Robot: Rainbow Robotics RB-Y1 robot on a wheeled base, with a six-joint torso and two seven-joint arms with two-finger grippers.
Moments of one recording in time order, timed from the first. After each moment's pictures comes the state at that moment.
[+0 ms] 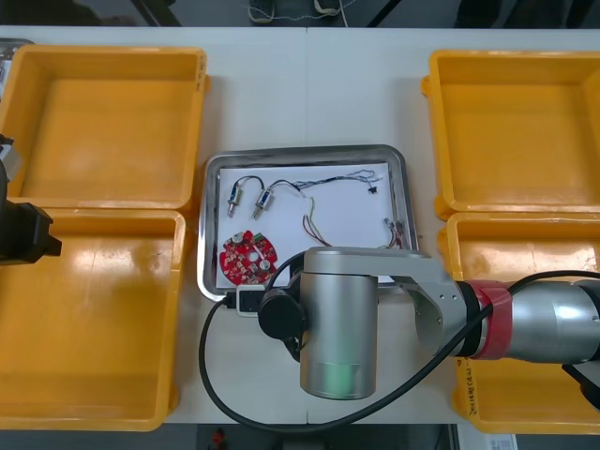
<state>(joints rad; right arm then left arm) -0.87 -0.48 1.24 -1.93 -0.34 1.52 1.63 -0.19 0.81 0.23 -2.18 0.87 1.90 -1.11</state>
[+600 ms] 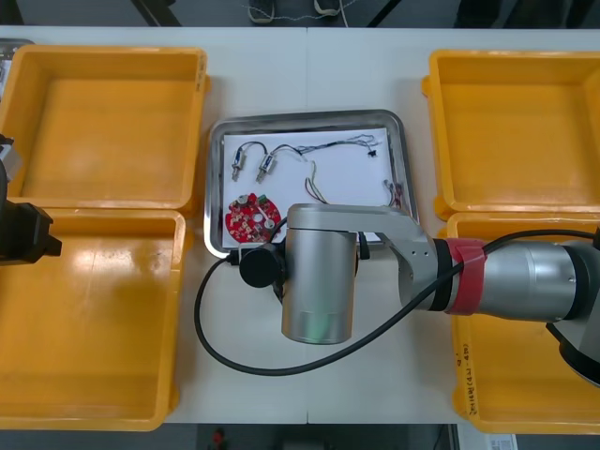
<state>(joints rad) -1.01 -0.43 1.24 -1.74 -0.34 1.50 1.67 -0.19 0.81 0.23 -2.18 0.87 1.90 -1.11</state>
